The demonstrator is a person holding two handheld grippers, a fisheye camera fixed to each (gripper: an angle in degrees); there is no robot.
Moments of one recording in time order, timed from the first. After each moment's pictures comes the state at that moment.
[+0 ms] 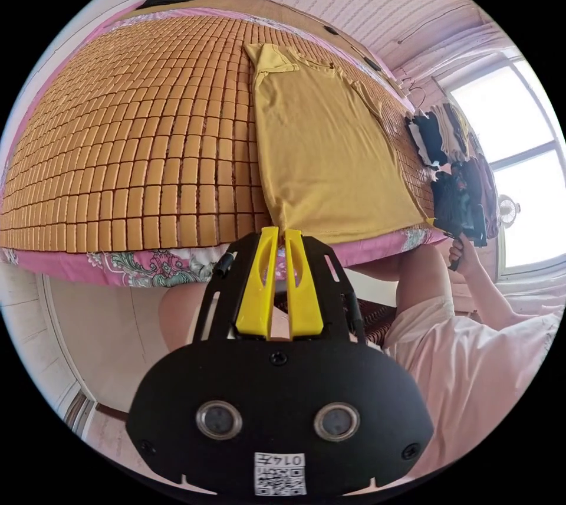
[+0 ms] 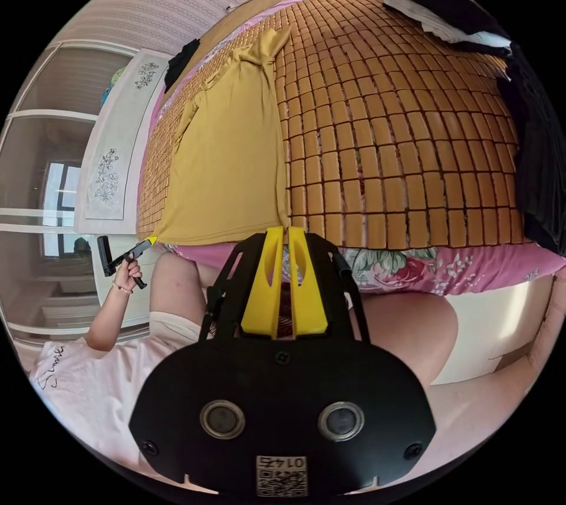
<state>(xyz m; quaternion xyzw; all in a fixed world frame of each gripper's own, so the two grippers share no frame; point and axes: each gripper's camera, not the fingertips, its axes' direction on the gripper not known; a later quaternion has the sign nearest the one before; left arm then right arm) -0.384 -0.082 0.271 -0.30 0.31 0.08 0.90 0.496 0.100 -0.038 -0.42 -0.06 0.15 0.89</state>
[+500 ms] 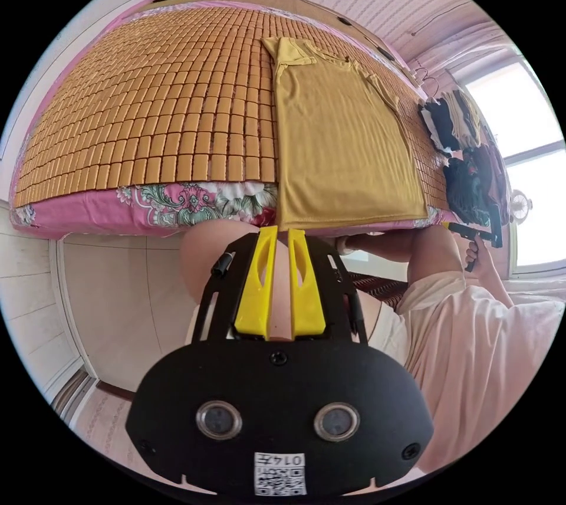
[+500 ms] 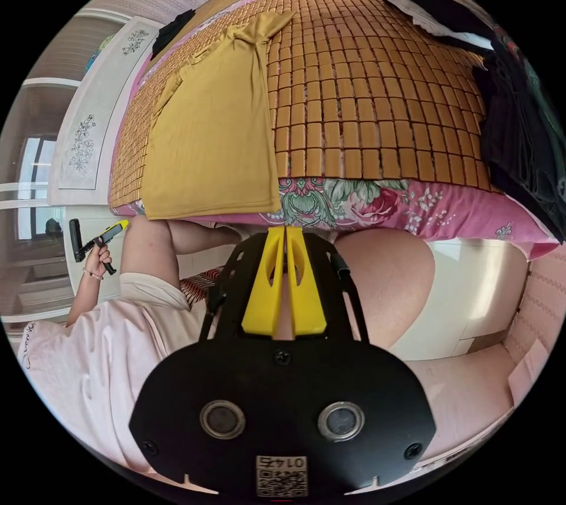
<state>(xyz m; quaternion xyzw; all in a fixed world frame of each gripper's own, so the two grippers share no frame) -0.418 -0.035 0.294 -0.31 0.27 0.07 0.91 0.473 0.132 -0.074 -0.47 0.00 0.09 0.88</state>
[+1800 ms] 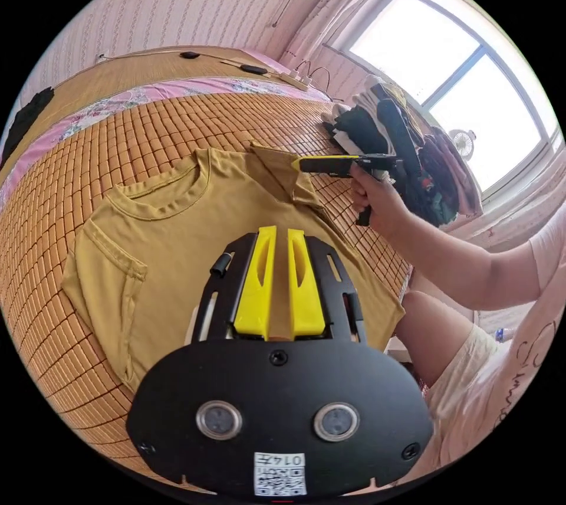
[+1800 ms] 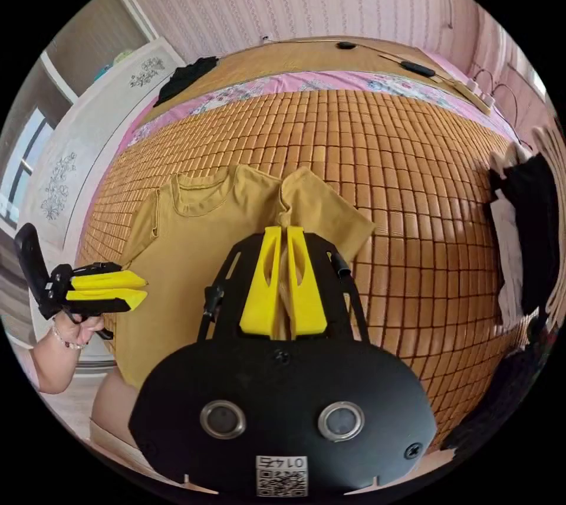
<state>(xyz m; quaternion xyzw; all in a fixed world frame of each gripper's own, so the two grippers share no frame) -0.073 -0.201 0.530 -0.18 0.46 0.28 0.83 0.445 -0.024 0.218 -0.31 0.04 0.01 0.95</state>
